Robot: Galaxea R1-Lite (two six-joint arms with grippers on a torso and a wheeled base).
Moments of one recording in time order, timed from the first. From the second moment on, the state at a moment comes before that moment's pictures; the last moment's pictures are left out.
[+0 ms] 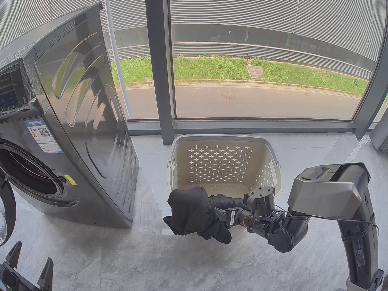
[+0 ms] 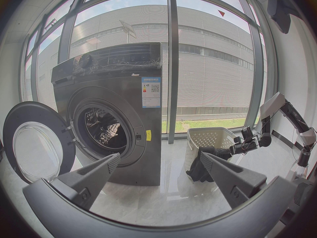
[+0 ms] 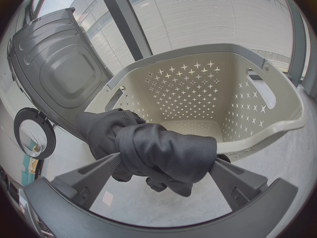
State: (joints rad) left arm 0.00 0.02 -0.02 0.00 -0.02 0.00; right arm 0.57 2.48 -0.83 -1.17 -0.11 0.34
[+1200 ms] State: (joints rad) left arm 0.00 0.02 -0.02 0.00 0.00 -0.01; right arm 0.60 2.29 -0.76 -1.17 -0.15 0.32
